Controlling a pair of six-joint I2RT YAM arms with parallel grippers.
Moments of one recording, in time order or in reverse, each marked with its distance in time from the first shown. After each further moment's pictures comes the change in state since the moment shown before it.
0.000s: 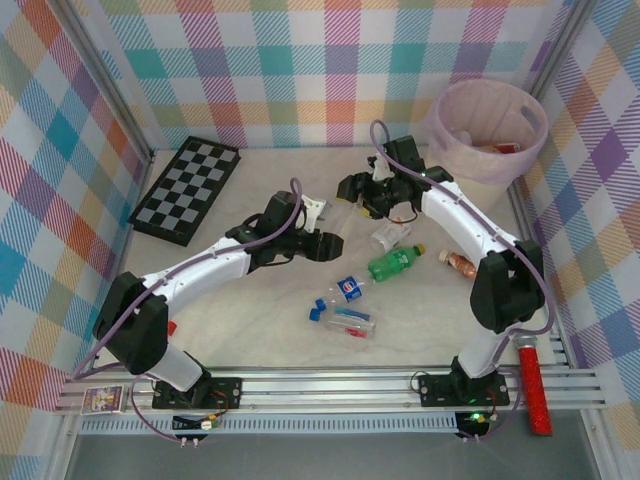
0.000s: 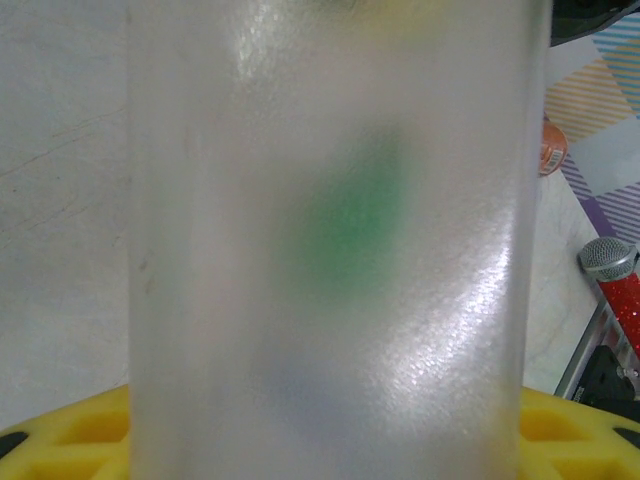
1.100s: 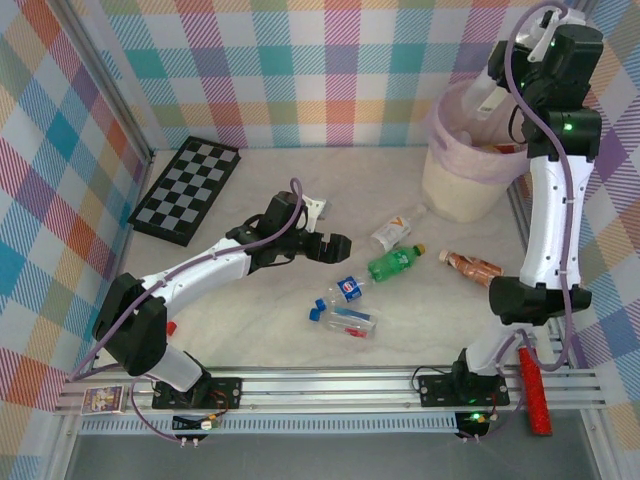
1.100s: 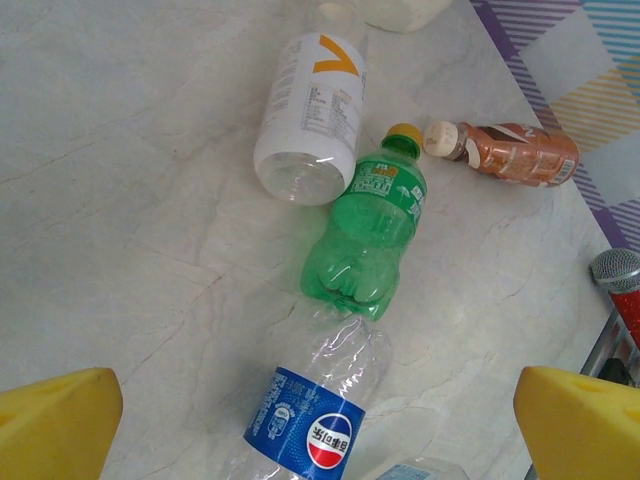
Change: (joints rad) left arm -0.015 -0.008 0.005 -0.013 -0.046 -0.016; right arm -0.441 0.029 0.918 -0.185 0.660 -0.528
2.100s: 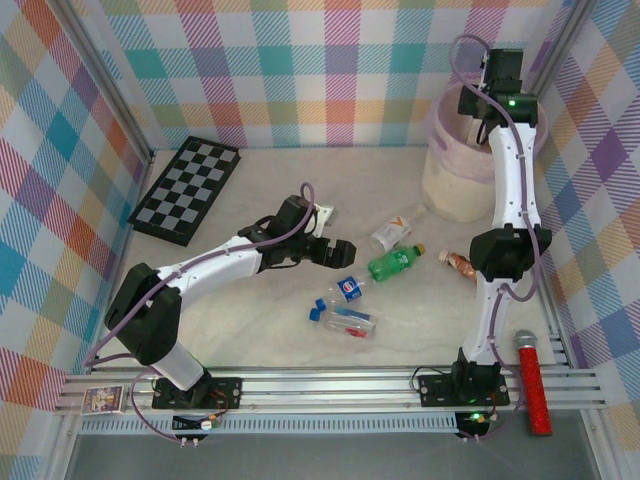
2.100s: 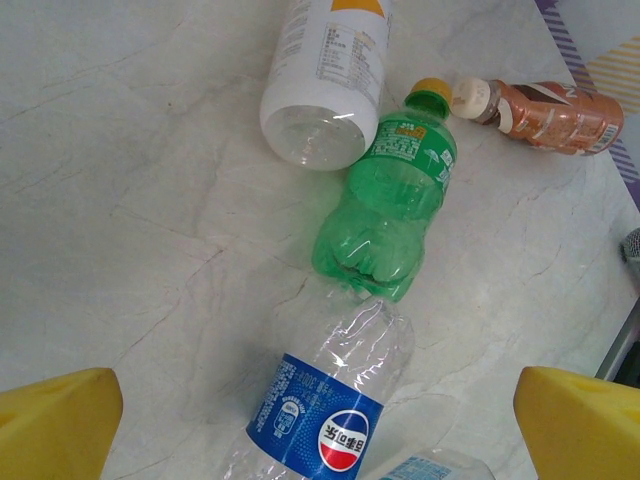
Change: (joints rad) left arm -0.022 0.079 0.021 -0.021 -0.007 0.000; right arm 0.016 0.417 0.176 -0.183 0.105 -0.142
